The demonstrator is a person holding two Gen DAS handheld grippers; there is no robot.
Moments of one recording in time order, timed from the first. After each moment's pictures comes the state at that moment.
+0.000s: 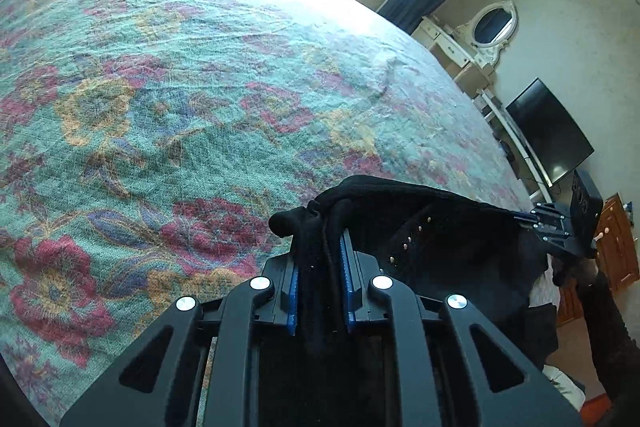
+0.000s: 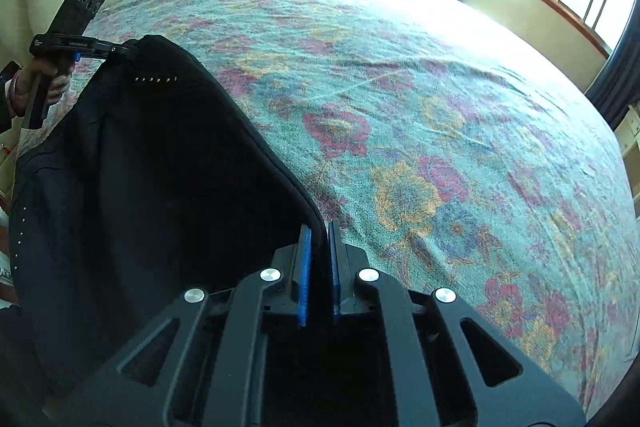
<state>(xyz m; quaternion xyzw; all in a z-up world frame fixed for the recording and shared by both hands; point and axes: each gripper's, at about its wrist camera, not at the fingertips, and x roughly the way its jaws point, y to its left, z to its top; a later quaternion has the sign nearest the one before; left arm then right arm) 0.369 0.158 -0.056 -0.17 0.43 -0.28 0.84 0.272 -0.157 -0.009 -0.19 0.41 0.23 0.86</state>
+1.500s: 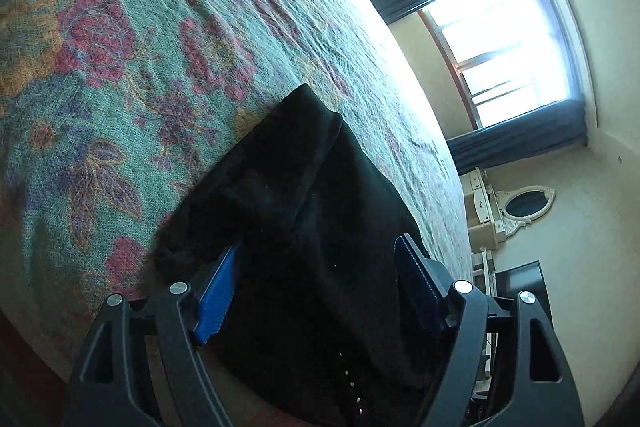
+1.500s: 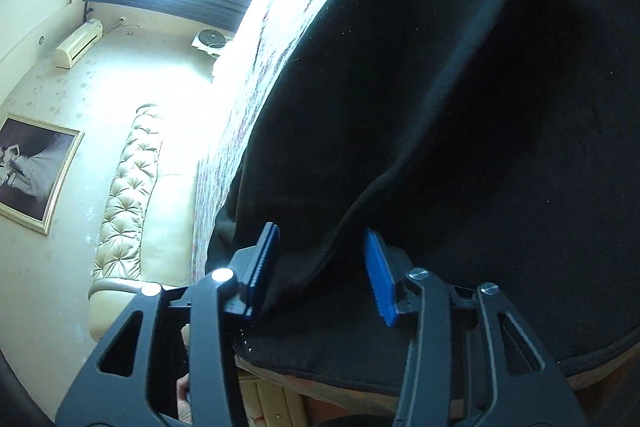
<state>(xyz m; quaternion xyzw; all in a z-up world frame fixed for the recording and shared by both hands) 0.135 0.183 -0.082 -0.46 0.37 -0.07 0.80 0.046 -0.220 -0.099 0.51 0.39 0.07 0.77</state>
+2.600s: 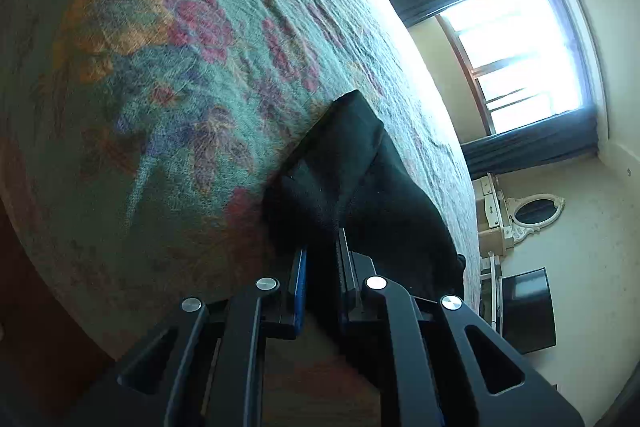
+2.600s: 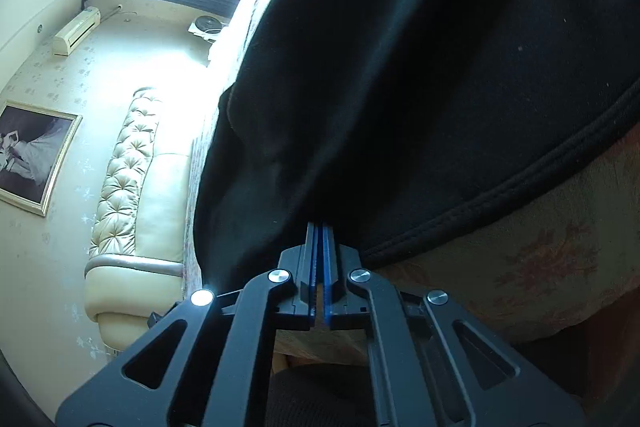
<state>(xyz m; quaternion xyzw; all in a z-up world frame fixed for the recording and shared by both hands) 0.081 0.202 -0.105 -0.46 0.39 -0.04 0.80 -0.047 -0.231 -0.129 0.50 0.41 0.09 0.75</state>
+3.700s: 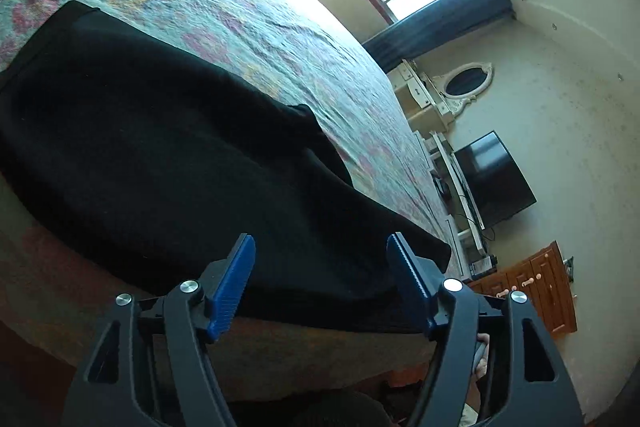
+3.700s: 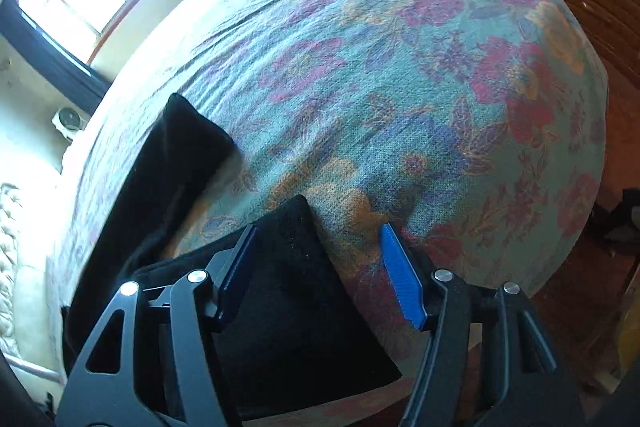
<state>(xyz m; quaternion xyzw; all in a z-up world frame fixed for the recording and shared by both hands) 0.082 0.015 -0.018 -0.33 0.41 -0.27 0.81 -0.099 -0.600 -0.074 0.31 0.42 -0.24 0.82</state>
